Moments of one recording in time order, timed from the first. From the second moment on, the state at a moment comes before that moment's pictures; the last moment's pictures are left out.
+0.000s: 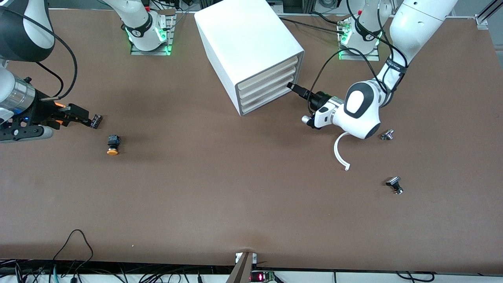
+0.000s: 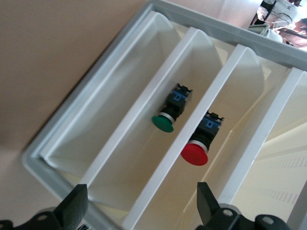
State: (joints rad) left arm 0.04 0.48 -0.41 -2.09 -0.91 1.75 0.40; right arm 0.11 0.16 -0.10 -1.63 0.05 1.77 -0.13
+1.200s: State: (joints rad) left arm 0.01 0.47 -0.50 -2.17 -0.97 1.87 0.42; right arm 0.20 0.27 0.02 -1.62 0.14 2.00 -0.48
